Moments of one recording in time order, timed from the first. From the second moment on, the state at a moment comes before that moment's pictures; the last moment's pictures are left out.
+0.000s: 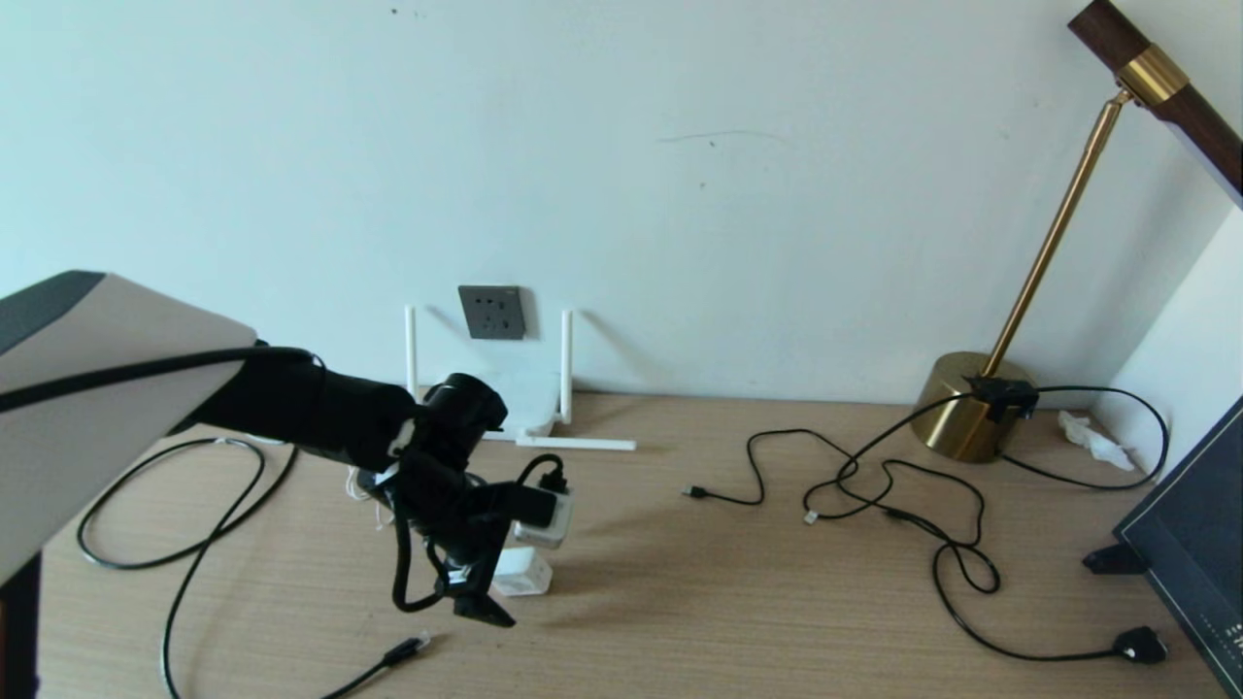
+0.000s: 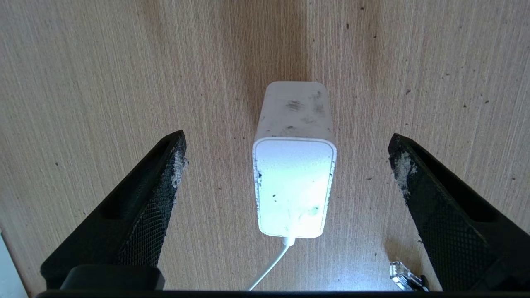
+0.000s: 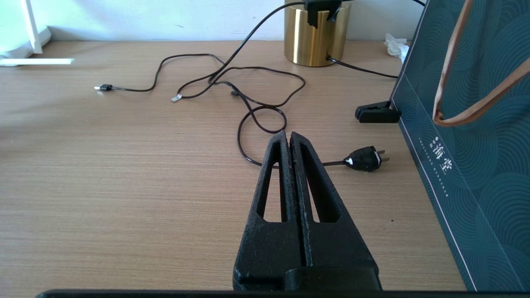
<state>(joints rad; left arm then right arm) -0.35 2.11 -1.30 0.41 -0.27 1.35 0.00 0.00 0.00 0.00 -0.03 0.04</state>
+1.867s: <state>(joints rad) -0.01 1.67 -1.14 0.30 -0.54 0.45 0.00 0.00 0.00 0.00 -0.03 0.05</state>
